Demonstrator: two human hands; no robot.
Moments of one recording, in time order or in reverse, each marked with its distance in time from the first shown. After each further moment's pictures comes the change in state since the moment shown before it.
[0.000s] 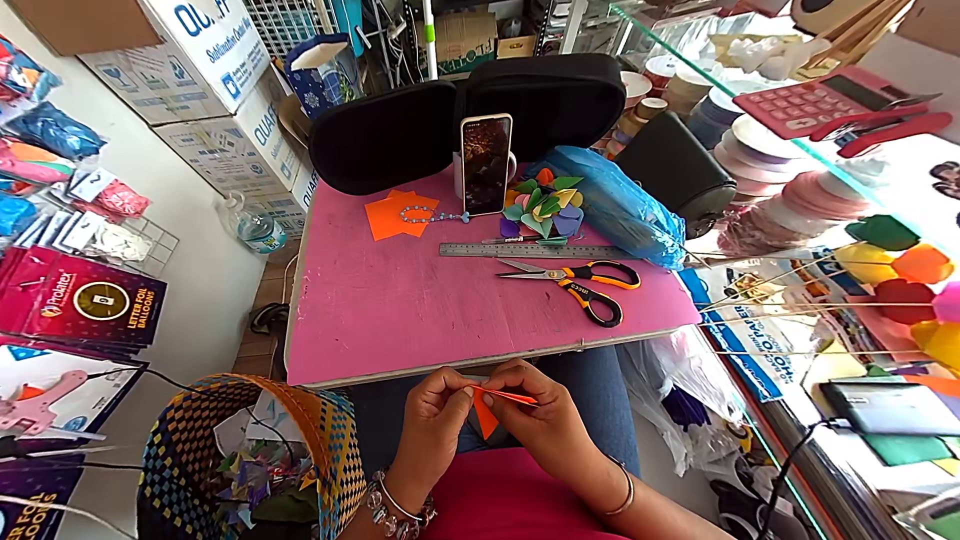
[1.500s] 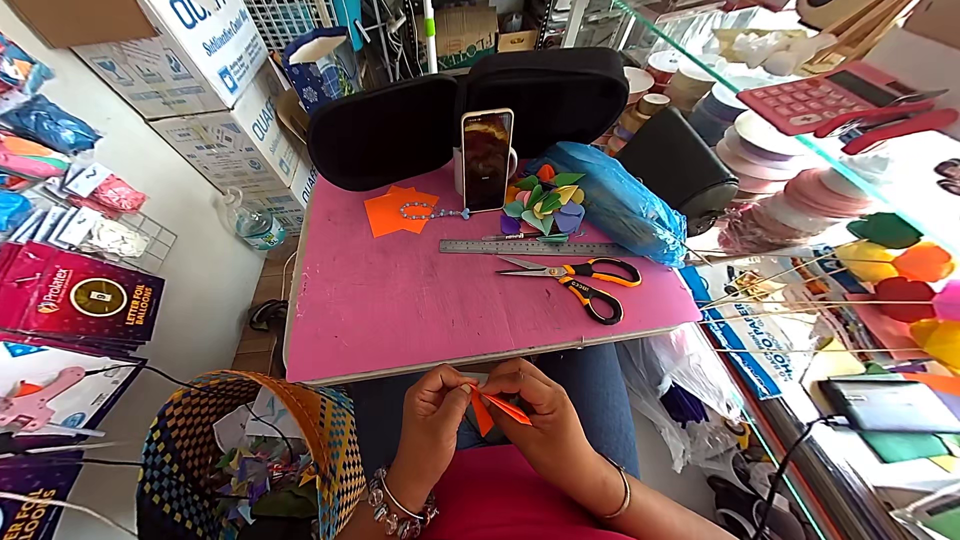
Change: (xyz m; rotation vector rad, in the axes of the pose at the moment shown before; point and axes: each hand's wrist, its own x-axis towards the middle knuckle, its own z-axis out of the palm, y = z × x) left_hand -0.001 0.000 0.002 -0.012 0.041 0.008; right_hand -0.002 0.002 0.003 -0.108 -0.019 -0.141
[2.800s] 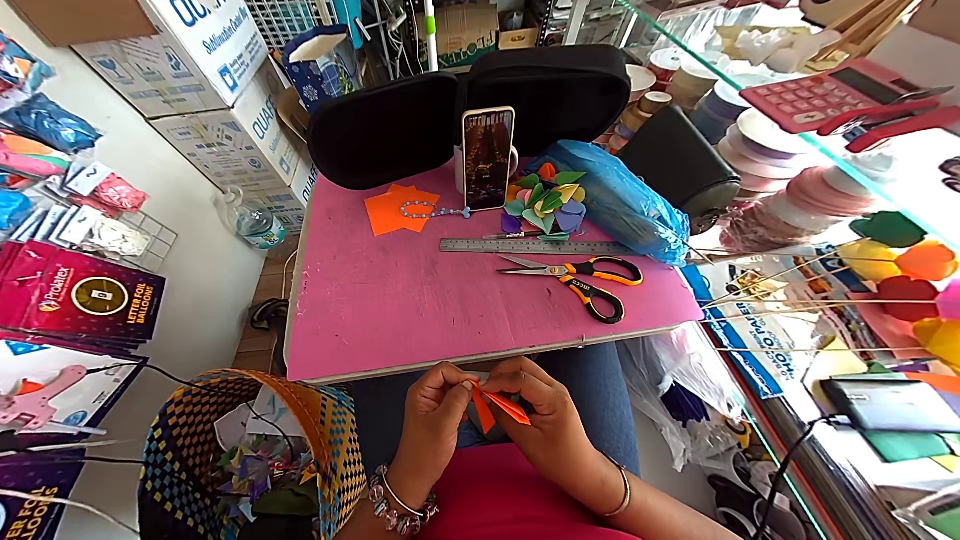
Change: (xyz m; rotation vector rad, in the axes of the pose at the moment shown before) left_hand 0.001 0.000 0.000 -0.033 -0.002 -0.044; right_hand 0.001 0.000 -0.001 -0.077 0.002 -0.043
